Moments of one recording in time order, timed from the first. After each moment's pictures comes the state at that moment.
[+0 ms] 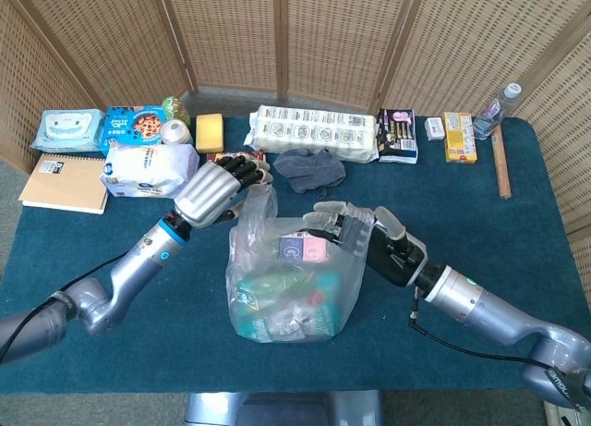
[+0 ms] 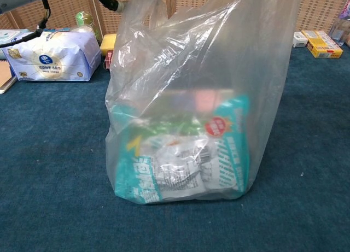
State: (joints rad) left arm -0.90 -1.41 -0.27 -1.40 1.52 1.03 -0.07; right arm 0.90 -0.88 0.04 -1.86 -1.71 1.05 2.25
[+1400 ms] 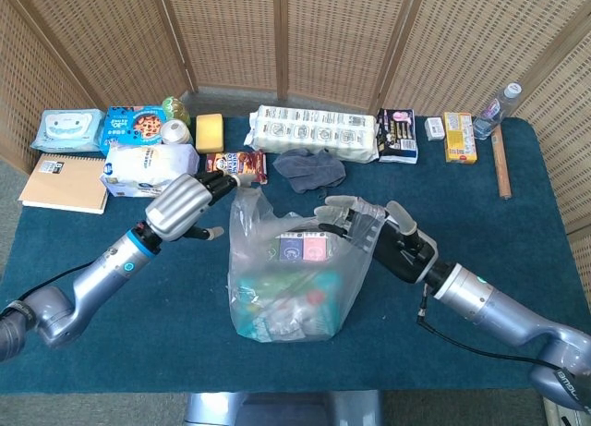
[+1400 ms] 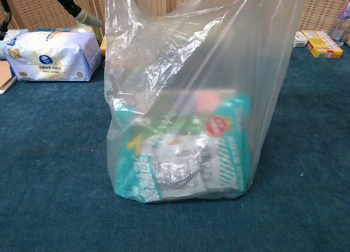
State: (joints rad) left arm -0.85 -1.25 -0.15 -1.48 1.61 1.10 -0.32; right arm 0.88 -0.85 0.04 -1.85 -1.70 1.05 2.27
